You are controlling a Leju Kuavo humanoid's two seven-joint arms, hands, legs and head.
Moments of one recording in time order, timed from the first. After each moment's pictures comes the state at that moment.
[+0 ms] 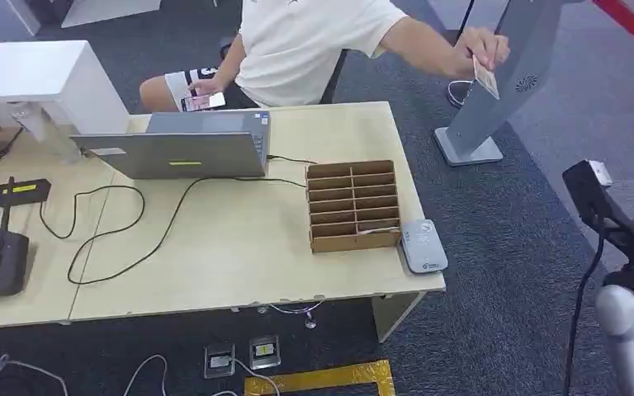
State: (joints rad) left arm -0.19 -0.17 1.04 -0.07 -1.57 -0.24 -0.27; right arm -0.26 -0.52 -0.22 -1.49 1.27 0.12 0.65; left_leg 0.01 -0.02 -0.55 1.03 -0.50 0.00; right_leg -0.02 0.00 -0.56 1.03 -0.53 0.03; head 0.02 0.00
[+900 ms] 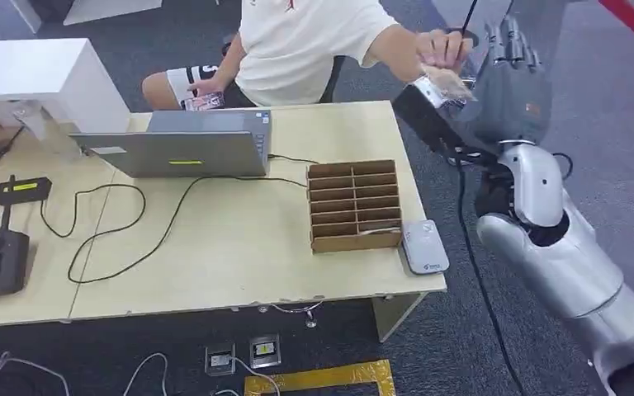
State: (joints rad) left arm -0.25 -0.13 0.89 -0.07 -1.57 -0.24 -0.29; right arm -0.87 -0.45 0.61 -1.36 1.03 -0.11 0.65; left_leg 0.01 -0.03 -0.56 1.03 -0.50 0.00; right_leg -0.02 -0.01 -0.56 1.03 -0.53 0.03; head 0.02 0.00
